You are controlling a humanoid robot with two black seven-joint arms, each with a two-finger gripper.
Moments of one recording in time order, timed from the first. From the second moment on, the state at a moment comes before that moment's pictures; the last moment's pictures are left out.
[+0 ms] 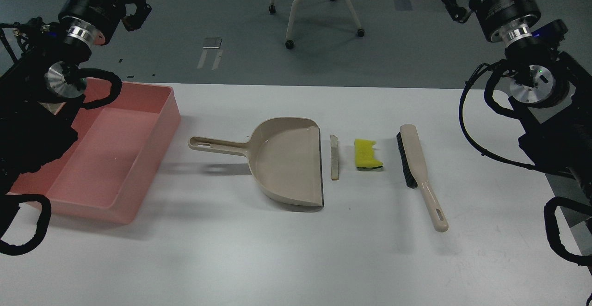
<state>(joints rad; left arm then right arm) -0.92 0.45 -0.94 -0.55 0.13 -0.40 -0.26 1.00 -0.21 0.98 0.55 -0.16 0.39 0.29</state>
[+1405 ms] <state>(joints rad) -0.91 0.42 -0.95 -0.48 0.13 -0.45 -0.28 0.99 -0.24 0.98 0.57 -0.18 0.40 0.28</state>
